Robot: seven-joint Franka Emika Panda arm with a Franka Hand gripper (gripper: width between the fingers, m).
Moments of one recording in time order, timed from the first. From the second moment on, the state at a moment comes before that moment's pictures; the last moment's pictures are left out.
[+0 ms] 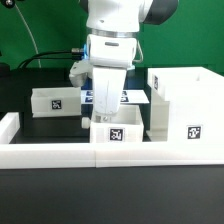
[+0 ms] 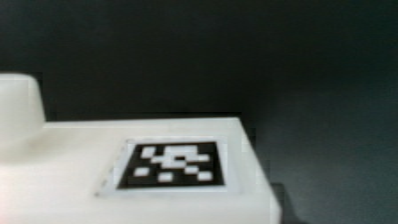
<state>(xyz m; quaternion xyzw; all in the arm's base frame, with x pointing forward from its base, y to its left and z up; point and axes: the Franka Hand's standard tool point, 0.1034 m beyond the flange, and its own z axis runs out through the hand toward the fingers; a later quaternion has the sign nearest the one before) 0.525 -0.033 0.018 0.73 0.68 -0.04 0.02</state>
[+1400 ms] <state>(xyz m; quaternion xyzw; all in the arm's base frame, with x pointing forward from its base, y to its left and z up) 0.539 -0.009 0.020 0.71 0.70 -0.02 0.03</state>
